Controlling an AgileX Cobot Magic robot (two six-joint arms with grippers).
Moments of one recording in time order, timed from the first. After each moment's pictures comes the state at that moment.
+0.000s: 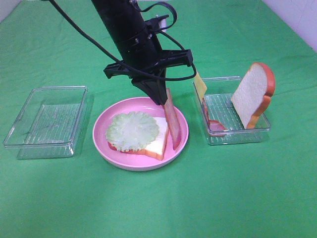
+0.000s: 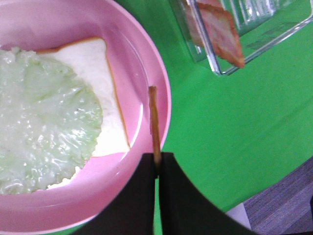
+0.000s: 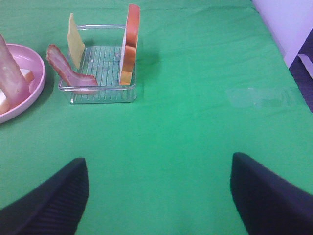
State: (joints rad) left arm -0.58 2.23 -1.96 -0.41 1.20 -0.15; right arm -0.05 0.00 -0.51 0.09 1.07 -0.11
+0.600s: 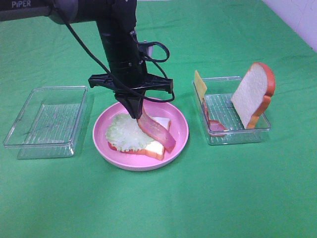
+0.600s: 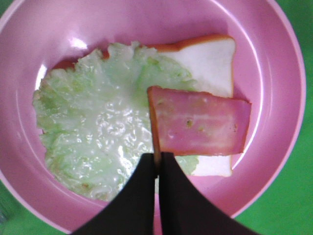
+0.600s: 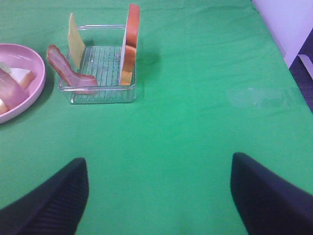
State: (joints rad) left arm -0.58 2.31 -1.96 -0.16 1.22 -0.27; right arm -0.05 0.00 -0.51 0.09 1.07 -0.11
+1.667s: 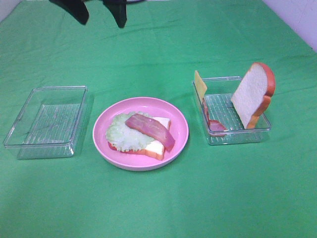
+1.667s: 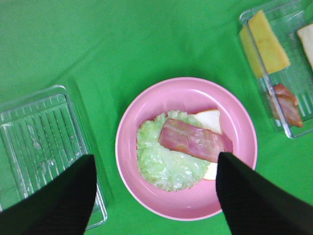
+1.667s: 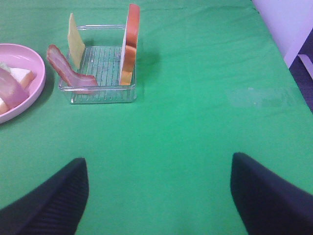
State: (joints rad) left arm -0.57 1.88 -1.96 0.06 1.22 -0.30; right arm -0.05 0.00 -0.51 0.09 1.07 -0.11
